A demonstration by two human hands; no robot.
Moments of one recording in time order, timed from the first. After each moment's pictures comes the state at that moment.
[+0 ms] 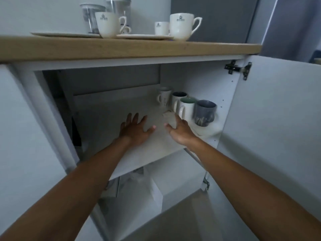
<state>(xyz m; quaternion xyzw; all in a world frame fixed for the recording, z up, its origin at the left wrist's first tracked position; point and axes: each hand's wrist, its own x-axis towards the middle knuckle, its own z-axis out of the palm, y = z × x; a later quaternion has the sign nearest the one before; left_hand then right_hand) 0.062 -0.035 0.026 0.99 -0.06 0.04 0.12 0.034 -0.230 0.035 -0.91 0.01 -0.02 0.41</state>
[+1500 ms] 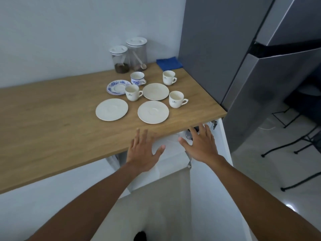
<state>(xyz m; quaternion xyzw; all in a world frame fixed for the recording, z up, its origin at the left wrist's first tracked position) -0.146 -0.075 0.375 0.99 -0.02 -0.04 0.14 -0.111 -0.302 0.401 -0.99 -0.04 0.04 0.15</state>
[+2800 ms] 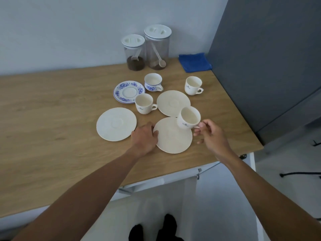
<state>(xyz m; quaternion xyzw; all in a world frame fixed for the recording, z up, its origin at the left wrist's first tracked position) 0.054 -0.021 0.365 0.95 0.13 -0.04 0.30 0.079 -0.263 0.412 -0.85 0.01 0.08 0.53</state>
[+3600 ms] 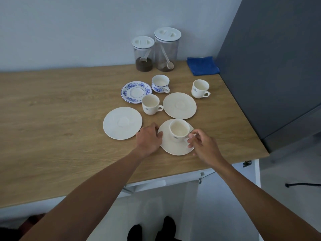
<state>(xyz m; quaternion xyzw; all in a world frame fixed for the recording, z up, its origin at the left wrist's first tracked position) 0.052 -0.021 0.363 0.93 0.16 -0.03 0.33 0.067 -0.241 0.390 -0.86 -0.06 0.12 0.49</state>
